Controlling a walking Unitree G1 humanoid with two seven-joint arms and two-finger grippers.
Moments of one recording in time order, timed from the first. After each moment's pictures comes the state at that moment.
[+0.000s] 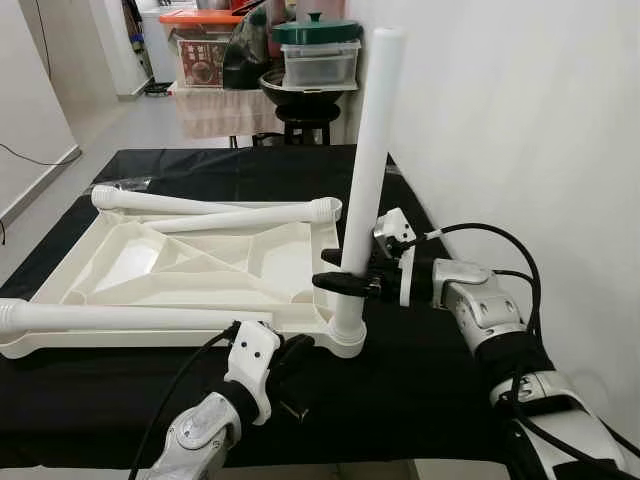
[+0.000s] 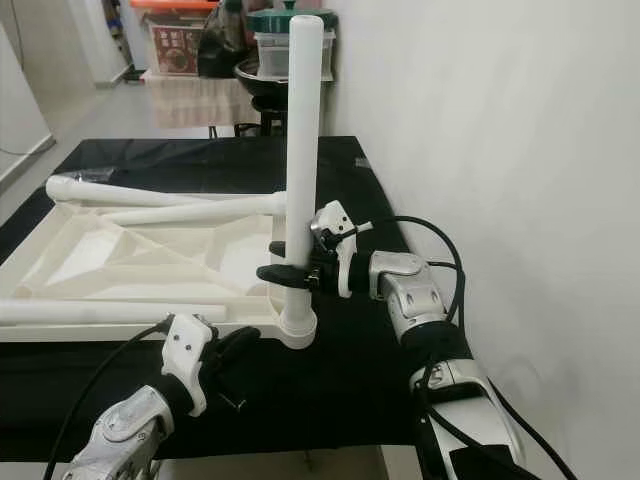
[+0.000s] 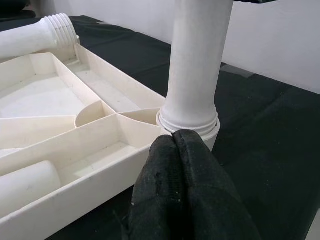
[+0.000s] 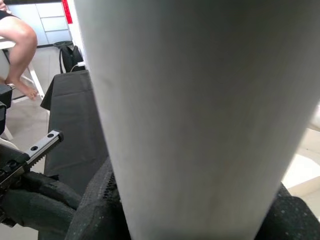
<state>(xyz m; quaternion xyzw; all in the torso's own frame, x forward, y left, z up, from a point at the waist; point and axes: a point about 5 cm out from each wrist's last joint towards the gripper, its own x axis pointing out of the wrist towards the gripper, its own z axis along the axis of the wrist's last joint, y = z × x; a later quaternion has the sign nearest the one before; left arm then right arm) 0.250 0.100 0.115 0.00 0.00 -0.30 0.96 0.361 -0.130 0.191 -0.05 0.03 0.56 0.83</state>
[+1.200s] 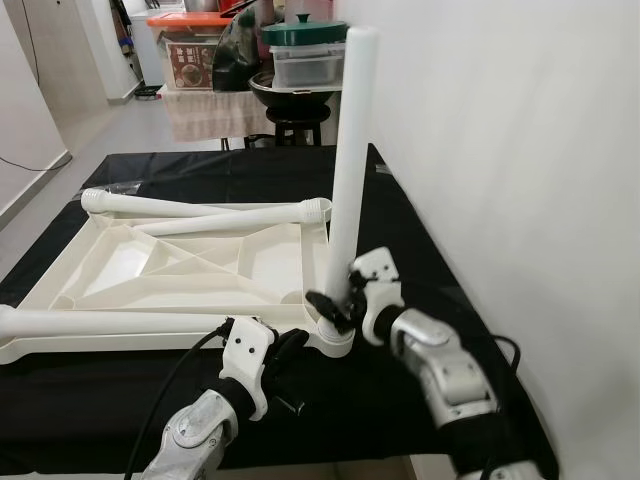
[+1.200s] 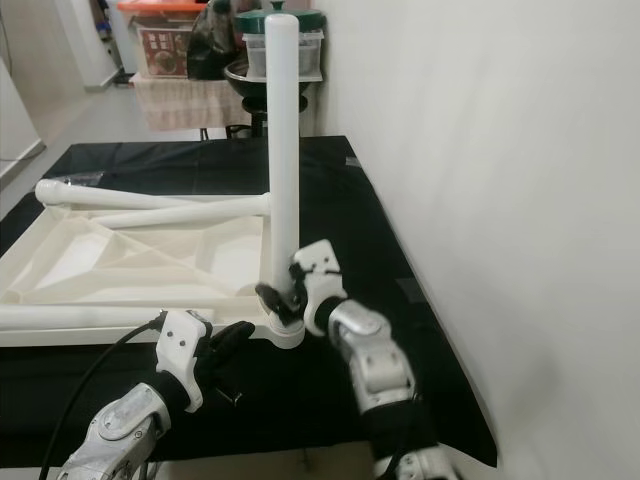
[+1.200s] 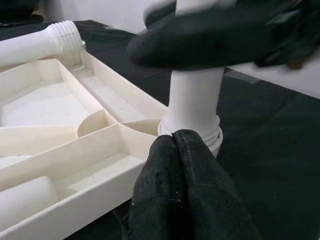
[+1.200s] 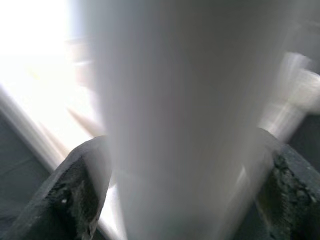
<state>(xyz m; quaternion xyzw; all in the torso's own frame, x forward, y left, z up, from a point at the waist) 0.251 0.104 0.118 0.00 -0.01 -0.29 0.96 0.336 -0.104 0.168 -0.07 0.05 0.42 0.90</state>
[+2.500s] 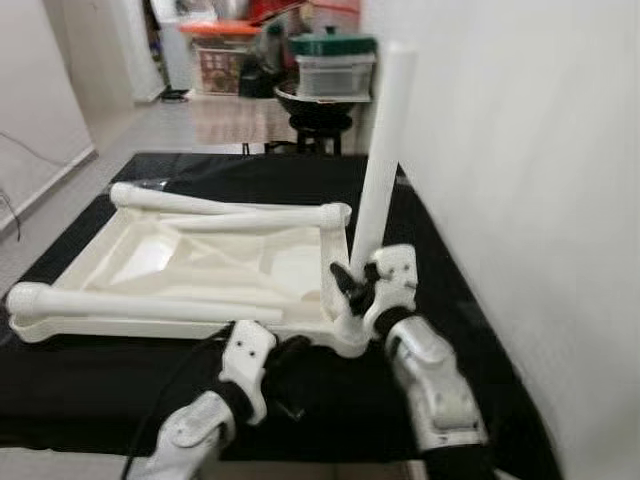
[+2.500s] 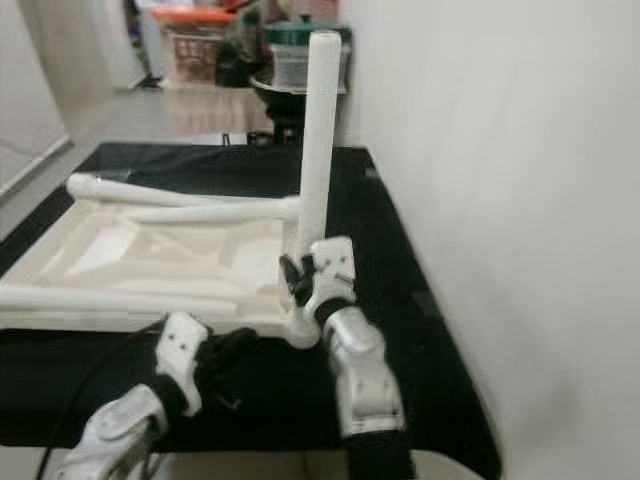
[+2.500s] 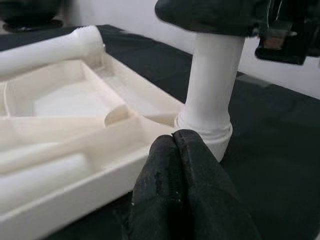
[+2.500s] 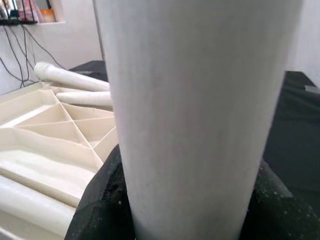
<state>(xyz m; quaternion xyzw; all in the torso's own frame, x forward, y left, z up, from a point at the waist) 0.250 0.107 0.115 0.00 0.00 -0.29 0.96 0.320 -0.086 0.144 -0.01 0.03 0.20 0.98</state>
